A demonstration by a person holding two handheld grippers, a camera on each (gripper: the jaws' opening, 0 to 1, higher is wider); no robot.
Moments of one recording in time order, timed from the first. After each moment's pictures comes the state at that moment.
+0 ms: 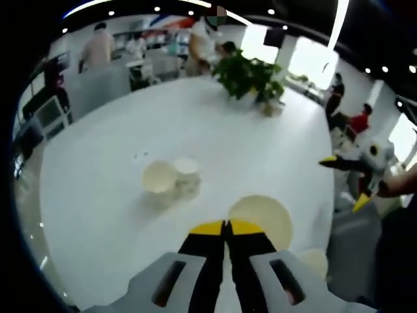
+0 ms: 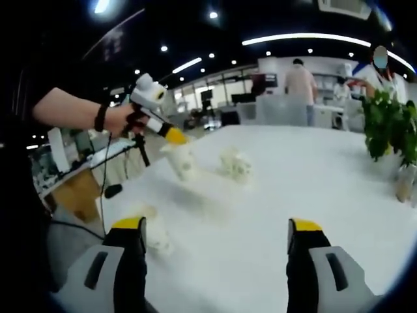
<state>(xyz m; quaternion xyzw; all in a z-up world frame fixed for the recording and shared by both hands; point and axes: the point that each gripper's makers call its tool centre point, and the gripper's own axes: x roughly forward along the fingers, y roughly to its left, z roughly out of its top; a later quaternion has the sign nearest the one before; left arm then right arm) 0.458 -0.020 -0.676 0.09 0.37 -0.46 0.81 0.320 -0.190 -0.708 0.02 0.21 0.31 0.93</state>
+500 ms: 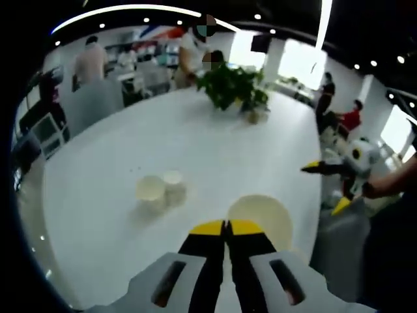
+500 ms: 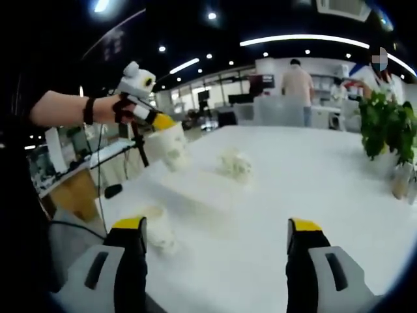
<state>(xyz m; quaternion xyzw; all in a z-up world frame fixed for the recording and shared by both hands) 0.425 -0.019 -0.641 0.10 0.34 -0.48 0.80 0.309 -0.187 -0.708 0.02 0.21 0.30 0.93</state>
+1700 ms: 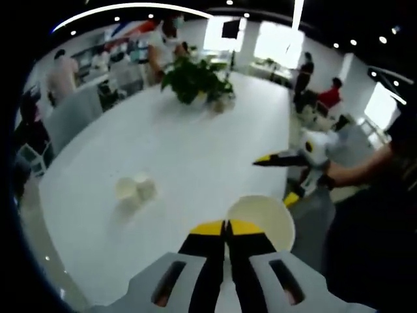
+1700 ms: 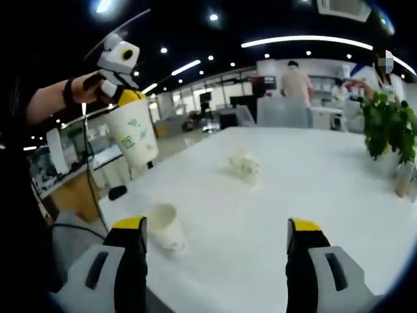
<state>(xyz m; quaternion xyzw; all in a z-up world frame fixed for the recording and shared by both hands) 0.341 -0.027 -0.594 0.15 0.37 -0.53 0.75 0.297 -0.166 -0.707 0.02 0.20 0.30 0.93</state>
